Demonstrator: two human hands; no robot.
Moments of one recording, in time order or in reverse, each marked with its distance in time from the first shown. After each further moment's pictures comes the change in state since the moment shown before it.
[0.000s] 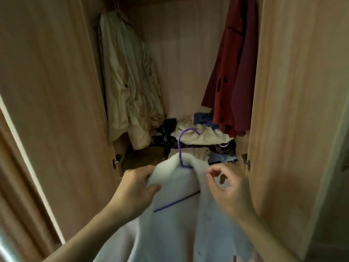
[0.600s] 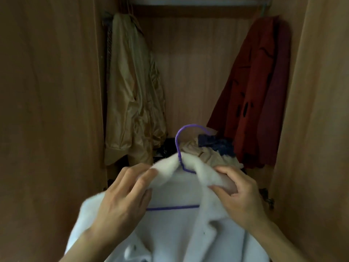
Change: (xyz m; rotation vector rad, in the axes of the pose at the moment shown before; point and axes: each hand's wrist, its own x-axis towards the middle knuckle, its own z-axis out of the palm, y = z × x) left_hand 0.099 -0.139 -0.015 0.227 0.541 0.541; right_hand 0.105 0.030 0.111 -0.072 -0.075 -0.082
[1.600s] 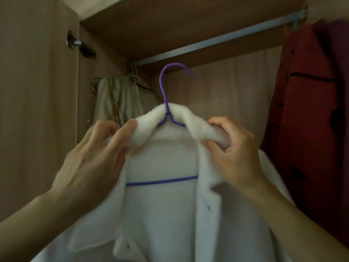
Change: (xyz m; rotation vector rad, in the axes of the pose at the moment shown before) left_hand 0.268 -0.090 0.126 0.710 0.027 0.042; right_hand 0.345 0.175 0.024 0.271 0.314 -0.435
